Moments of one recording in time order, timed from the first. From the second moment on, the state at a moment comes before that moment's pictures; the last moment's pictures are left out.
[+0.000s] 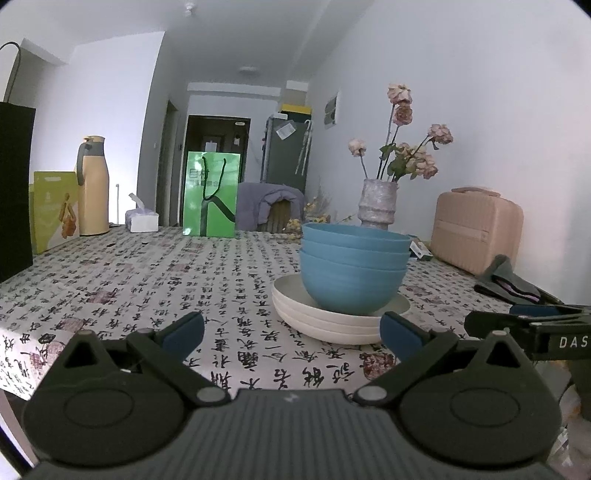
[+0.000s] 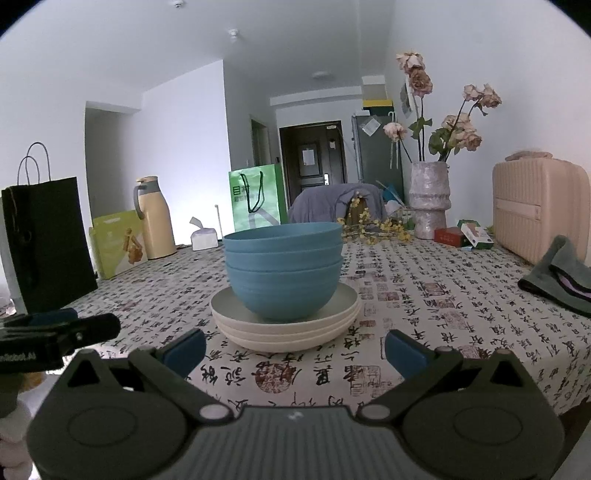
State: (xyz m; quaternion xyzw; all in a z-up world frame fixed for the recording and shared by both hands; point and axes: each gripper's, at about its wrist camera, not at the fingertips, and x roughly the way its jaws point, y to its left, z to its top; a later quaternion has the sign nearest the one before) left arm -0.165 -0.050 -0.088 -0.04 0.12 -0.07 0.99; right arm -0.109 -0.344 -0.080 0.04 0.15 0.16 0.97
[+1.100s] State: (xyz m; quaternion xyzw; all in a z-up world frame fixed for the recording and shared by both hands) left arm -0.167 -0.051 -0.086 -0.04 0.12 -0.08 0.99; right arm -0.112 -0.342 -0.078 0.03 0.14 0.17 0.98
